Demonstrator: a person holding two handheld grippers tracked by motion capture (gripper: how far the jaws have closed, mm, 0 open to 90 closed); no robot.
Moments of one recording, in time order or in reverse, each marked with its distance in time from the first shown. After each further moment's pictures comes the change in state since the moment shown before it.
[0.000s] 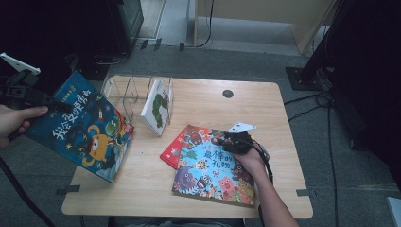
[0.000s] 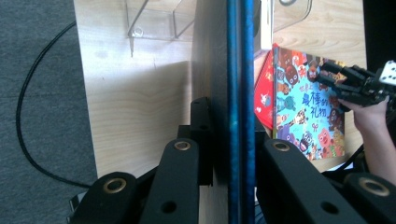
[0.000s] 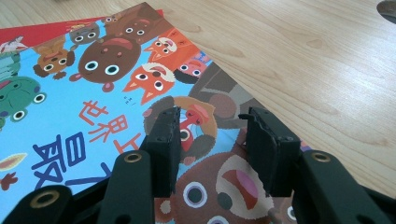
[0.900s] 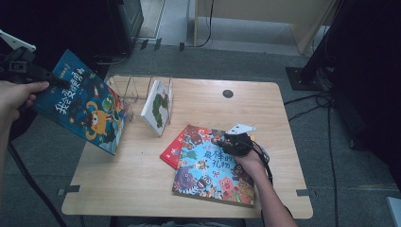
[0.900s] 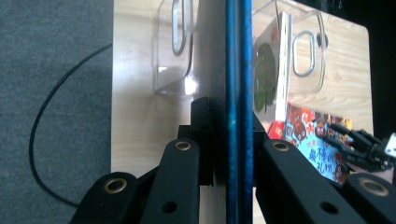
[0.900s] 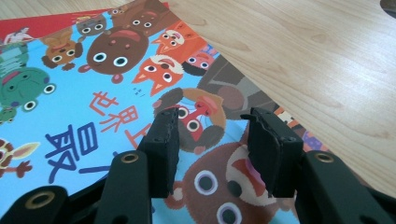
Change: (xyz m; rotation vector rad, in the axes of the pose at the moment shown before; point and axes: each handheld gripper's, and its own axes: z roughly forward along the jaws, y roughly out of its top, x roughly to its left) left arm 0.014 0.060 0.001 -0.109 0.042 -0.069; right arm 0.007 -0.001 -0.005 0.024 -0.007 -0.012
